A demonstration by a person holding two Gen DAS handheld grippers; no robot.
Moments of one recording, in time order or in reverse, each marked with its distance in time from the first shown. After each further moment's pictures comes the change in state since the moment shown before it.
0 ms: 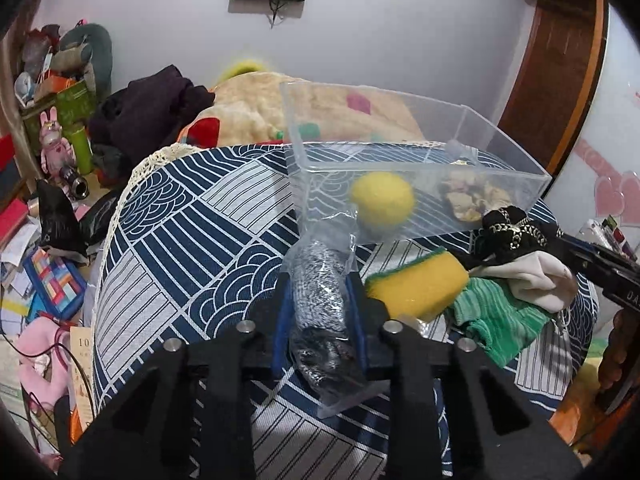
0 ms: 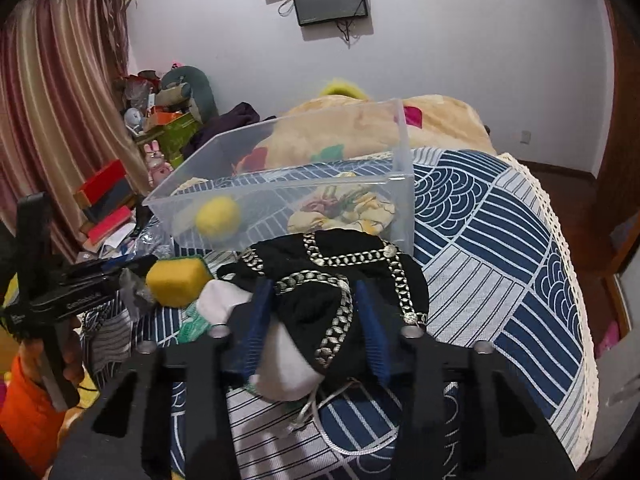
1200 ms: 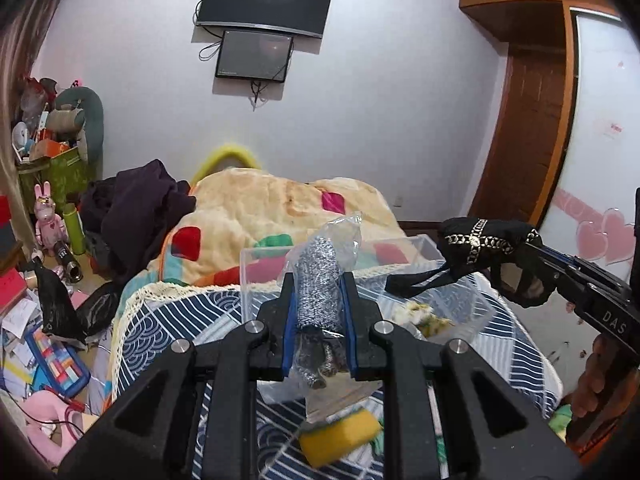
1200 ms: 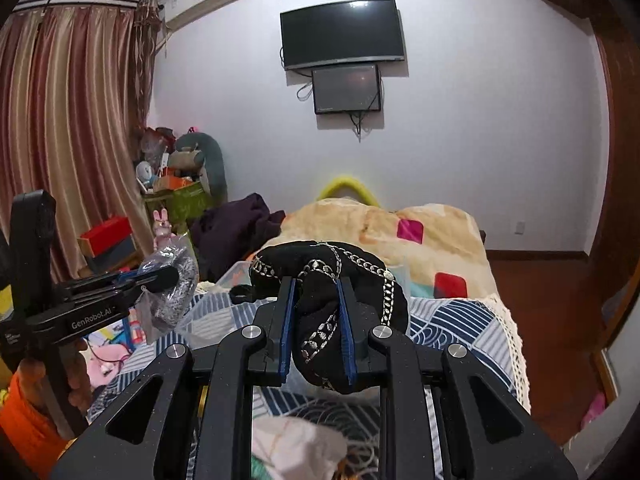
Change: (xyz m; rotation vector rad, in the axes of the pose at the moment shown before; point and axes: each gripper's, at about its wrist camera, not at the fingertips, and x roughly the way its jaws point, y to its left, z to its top) left arm -0.049 -0.031 0.100 0.027 -0.267 -0.040; right arm -0.027 0.033 0.085 -0.092 -0.274 -0.031
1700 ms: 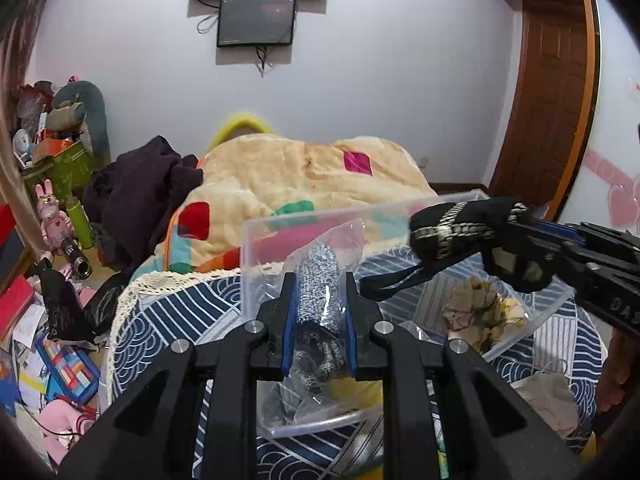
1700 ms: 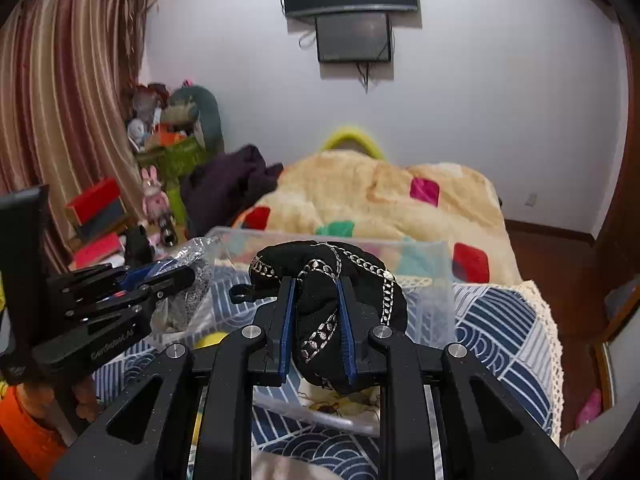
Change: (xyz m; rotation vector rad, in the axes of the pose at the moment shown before) left arm 0.076 0.008 -0.018 0.064 0.141 0.078; right arm 0.077 0.002 -0.011 -0.019 0.202 -0.003
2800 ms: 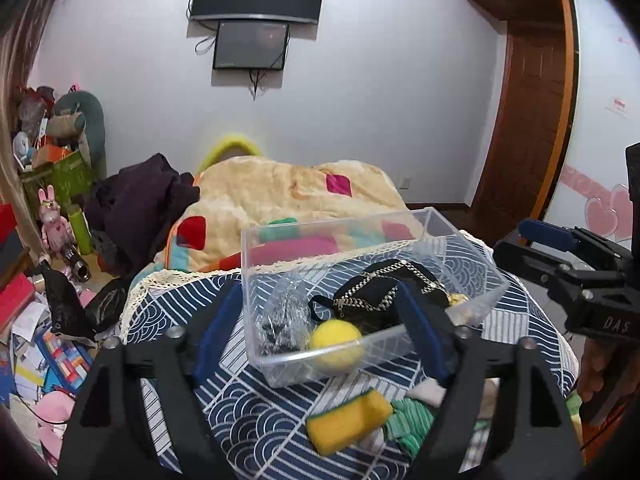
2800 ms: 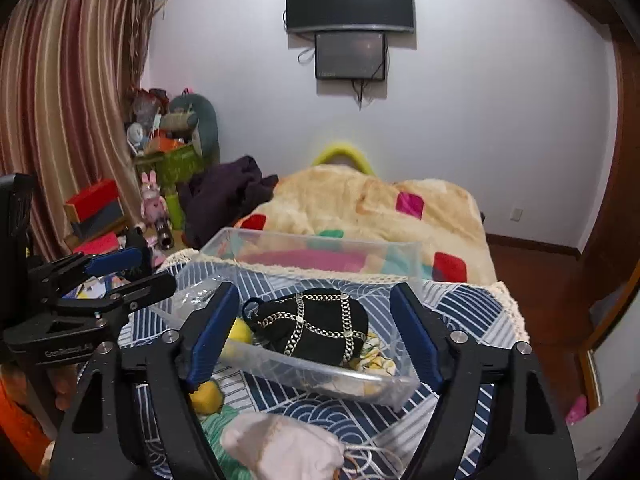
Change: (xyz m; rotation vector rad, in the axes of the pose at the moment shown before) left arm -0.079 -0.011 -0.013 -0.010 -0.100 -0.048; right arm -0.070 0.000 -0.006 -0.023 -0.097 -0.039
